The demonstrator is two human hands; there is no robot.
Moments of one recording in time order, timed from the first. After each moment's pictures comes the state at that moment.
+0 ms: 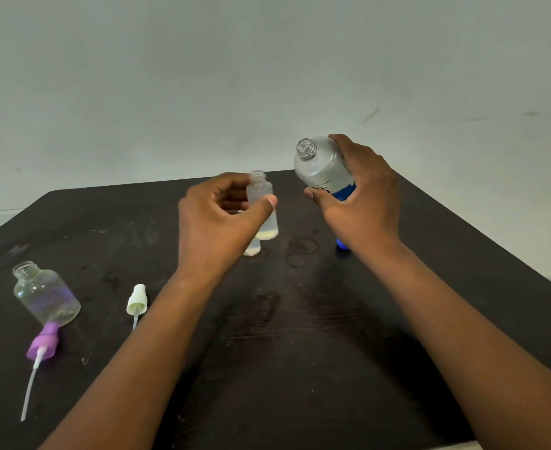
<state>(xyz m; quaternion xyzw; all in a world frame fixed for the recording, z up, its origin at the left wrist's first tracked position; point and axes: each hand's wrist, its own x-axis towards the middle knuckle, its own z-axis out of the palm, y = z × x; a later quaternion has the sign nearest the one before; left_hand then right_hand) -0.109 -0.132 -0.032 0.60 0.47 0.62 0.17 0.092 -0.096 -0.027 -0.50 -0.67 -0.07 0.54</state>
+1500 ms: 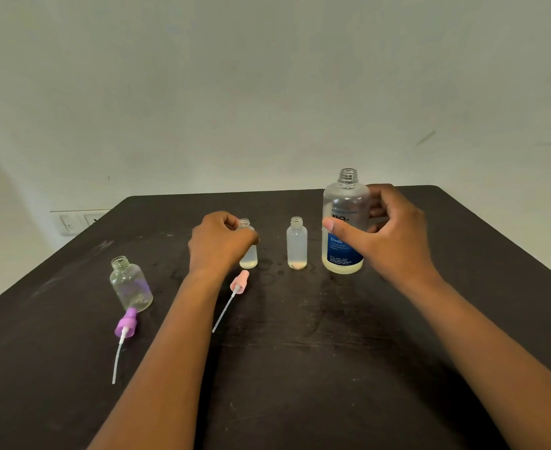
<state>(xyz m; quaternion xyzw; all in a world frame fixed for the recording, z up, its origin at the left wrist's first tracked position) -0.184 -0.113 -0.039 0.48 0.72 0.46 0.16 0.073 -0.108 -0.029 -0.47 -0.68 0.12 0.55</state>
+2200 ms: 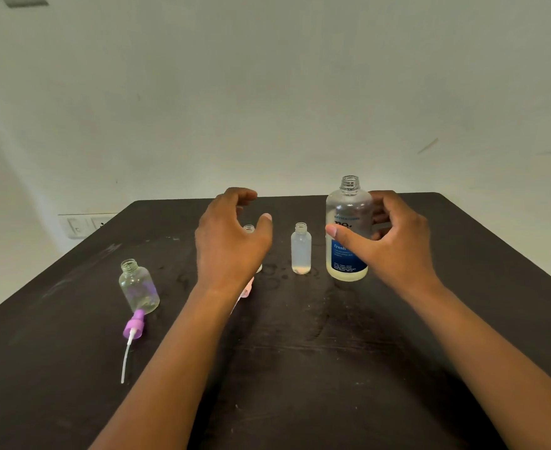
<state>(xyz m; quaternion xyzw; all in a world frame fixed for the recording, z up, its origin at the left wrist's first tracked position) -0.159 -0.149 -0.019 0.56 0.63 0.54 0.00 0.072 -0.111 -0.028 -0.45 -0.69 0.10 0.56</state>
